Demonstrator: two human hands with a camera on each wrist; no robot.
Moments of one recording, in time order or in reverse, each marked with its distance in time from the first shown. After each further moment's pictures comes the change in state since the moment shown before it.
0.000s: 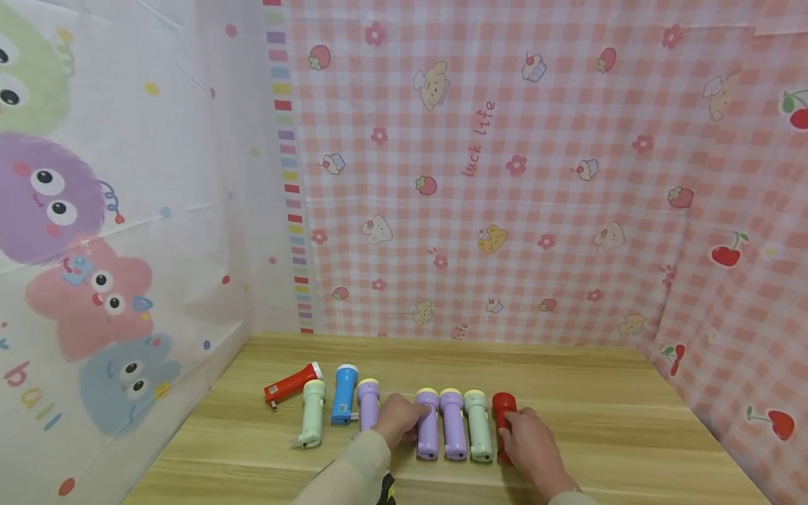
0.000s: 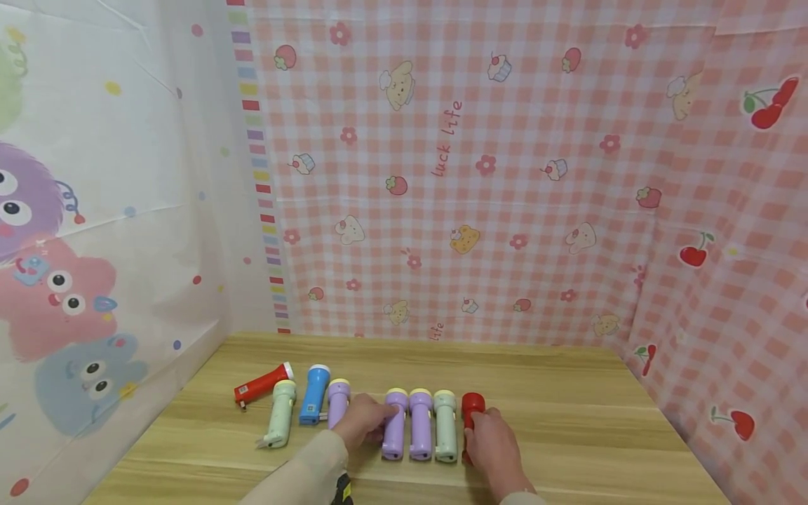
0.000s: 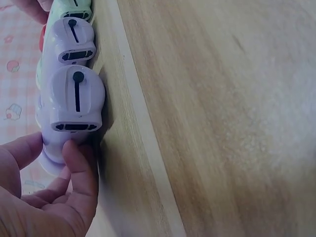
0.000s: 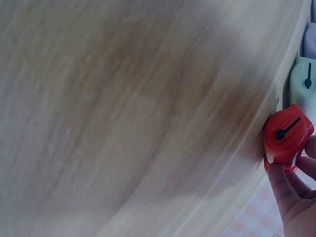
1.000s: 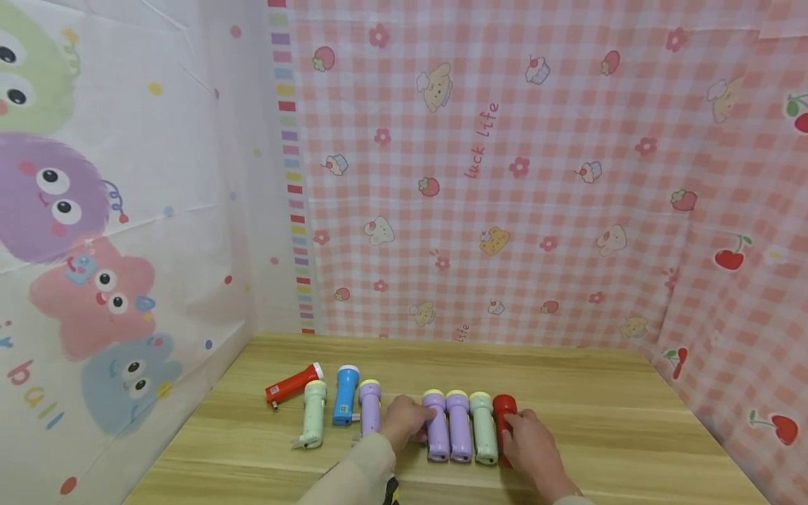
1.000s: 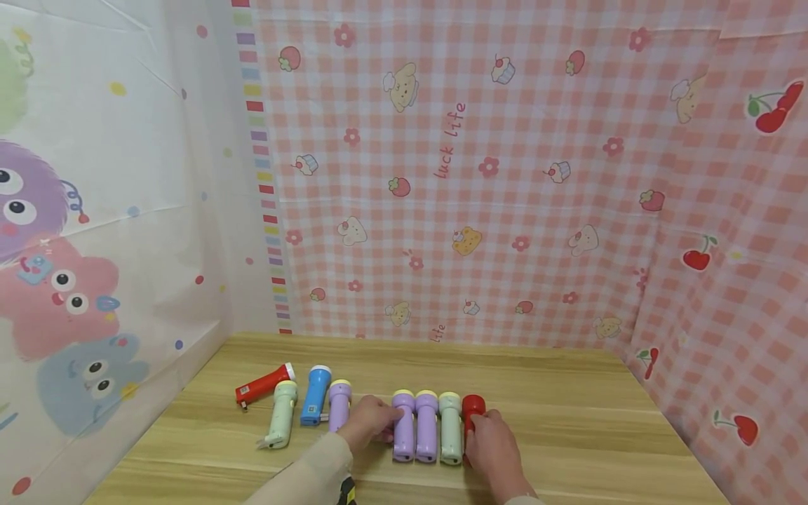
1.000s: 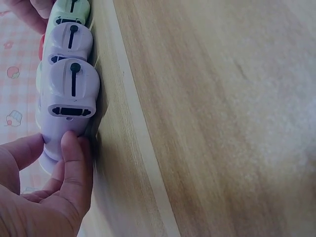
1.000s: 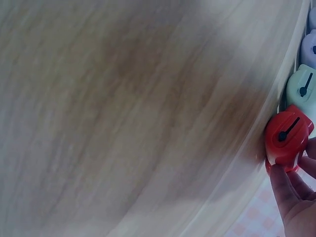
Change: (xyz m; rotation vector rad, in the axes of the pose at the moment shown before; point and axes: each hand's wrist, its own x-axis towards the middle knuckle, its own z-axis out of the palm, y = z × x) left_hand 0.006 -0.004 0.010 -0.088 -0.050 0.019; right_hand 0.000 -0.002 0.002 -0.003 0.017 -0.023
